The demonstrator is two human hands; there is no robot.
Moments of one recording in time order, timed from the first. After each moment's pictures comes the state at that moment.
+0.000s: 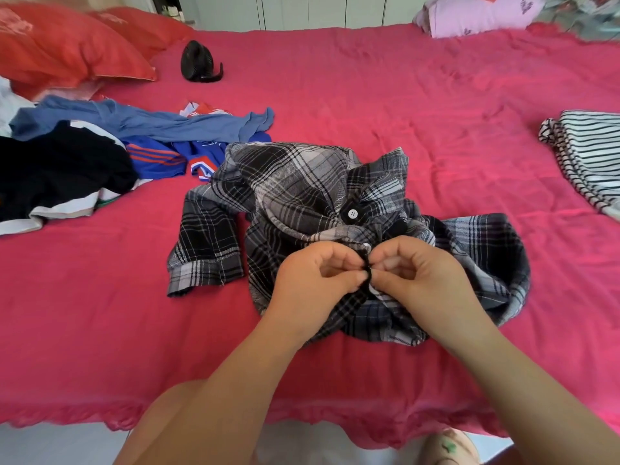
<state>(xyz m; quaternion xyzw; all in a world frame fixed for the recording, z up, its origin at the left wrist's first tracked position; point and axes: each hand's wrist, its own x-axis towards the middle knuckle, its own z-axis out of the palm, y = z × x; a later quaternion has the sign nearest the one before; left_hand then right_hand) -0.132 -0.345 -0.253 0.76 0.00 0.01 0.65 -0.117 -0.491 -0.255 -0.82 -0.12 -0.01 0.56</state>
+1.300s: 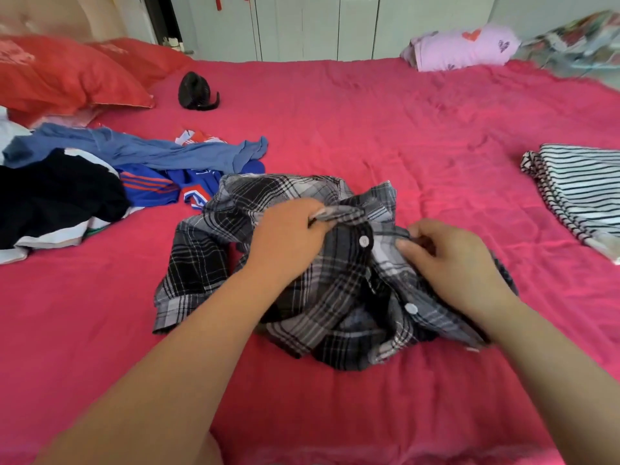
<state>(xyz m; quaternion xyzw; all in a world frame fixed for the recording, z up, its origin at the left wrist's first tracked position) -0.050 -0.325 -0.215 0.94 -0.09 0.18 0.28 -0.063 -0.526 -0.224 -0.94 -0.12 -0.15 0.29</state>
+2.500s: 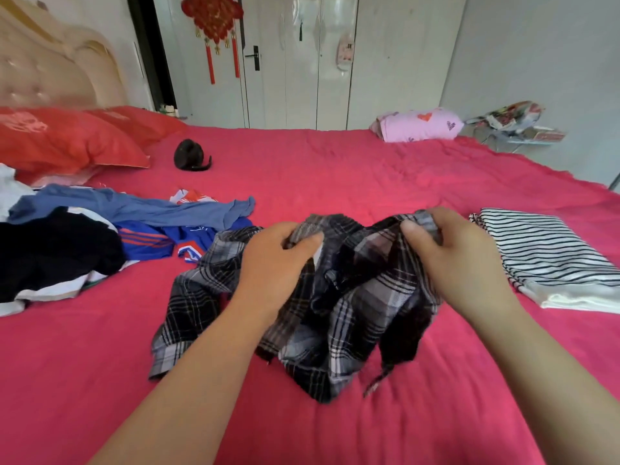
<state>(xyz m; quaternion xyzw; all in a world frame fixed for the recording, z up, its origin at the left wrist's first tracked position) -0.092 -0.337 -0.152 0.80 -0.04 0.17 0.57 -0.095 -0.532 -0.131 -0.88 -0.11 -0.33 0.33</state>
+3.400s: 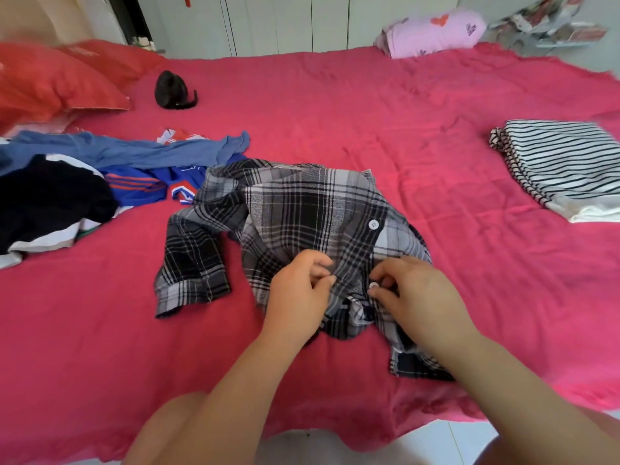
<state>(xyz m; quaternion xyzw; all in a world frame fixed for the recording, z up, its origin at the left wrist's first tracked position) -0.123 -0.350 -0.270 0.90 -0.04 0.11 0.42 -0.127 -0.514 -0.262 -0.96 -0.11 -0.10 0.23</state>
